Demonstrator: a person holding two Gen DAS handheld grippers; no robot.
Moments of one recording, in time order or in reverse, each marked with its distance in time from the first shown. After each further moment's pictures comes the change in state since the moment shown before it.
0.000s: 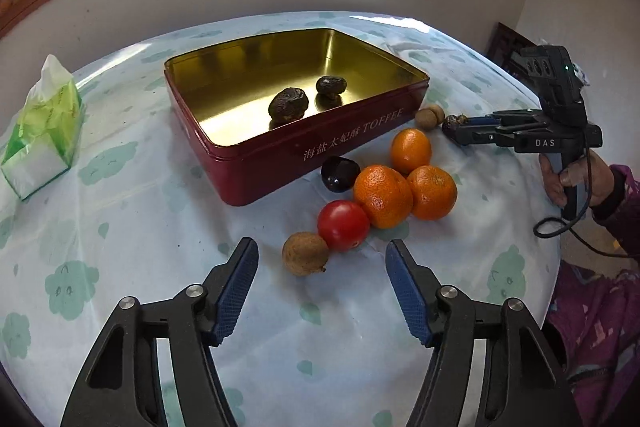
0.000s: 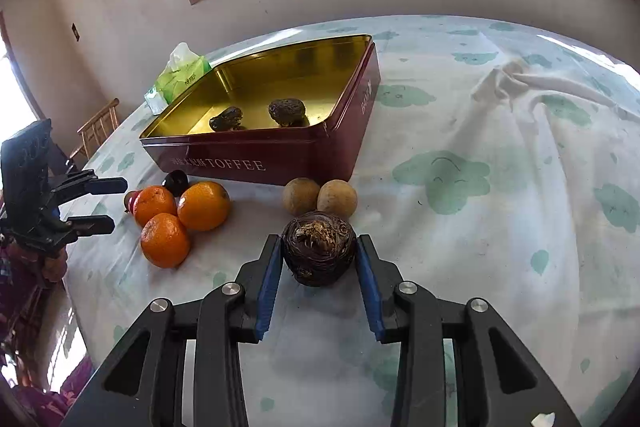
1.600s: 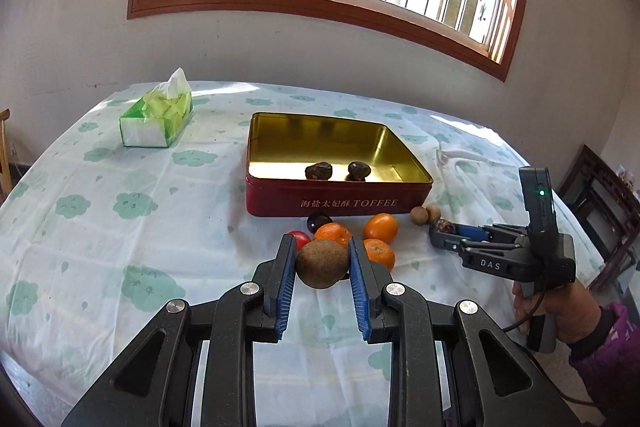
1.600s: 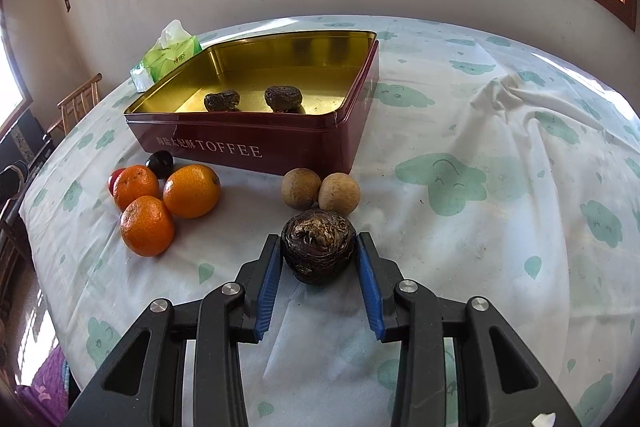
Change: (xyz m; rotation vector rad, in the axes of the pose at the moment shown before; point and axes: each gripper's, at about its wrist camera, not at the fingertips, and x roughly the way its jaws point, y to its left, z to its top) left arm -0.081 -0.104 -0.016 -0.394 -0.317 0.337; right arm 0.009 0.017 -0.001 -0.076 0.004 -0.112
